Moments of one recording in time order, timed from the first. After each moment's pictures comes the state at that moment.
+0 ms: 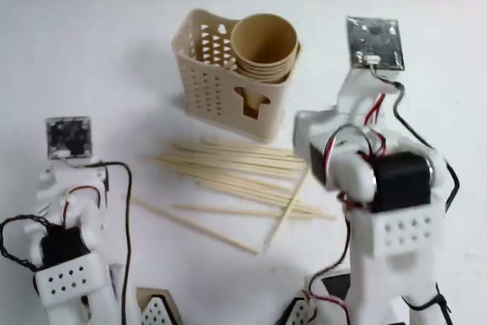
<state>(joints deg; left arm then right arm) -25.1 -75.4 77.2 49.1 -17.6 -11.1 -36.1 5.0 94.8 -10.6</state>
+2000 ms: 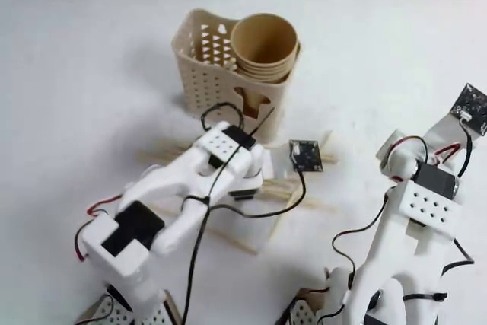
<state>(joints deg) 32.4 14.8 21.7 59.8 -45.7 23.2 -36.1 46.2 52.7 -10.6</state>
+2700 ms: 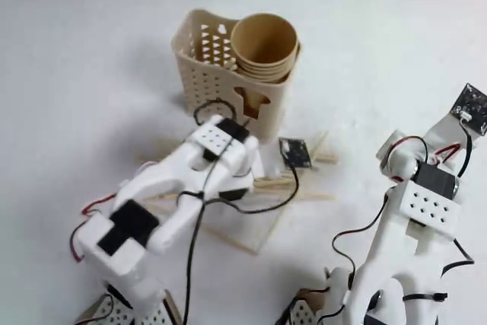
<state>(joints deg) 29.3 11.2 20.8 71.5 -43.6 23.2 -36.1 46.2 52.7 -10.6</state>
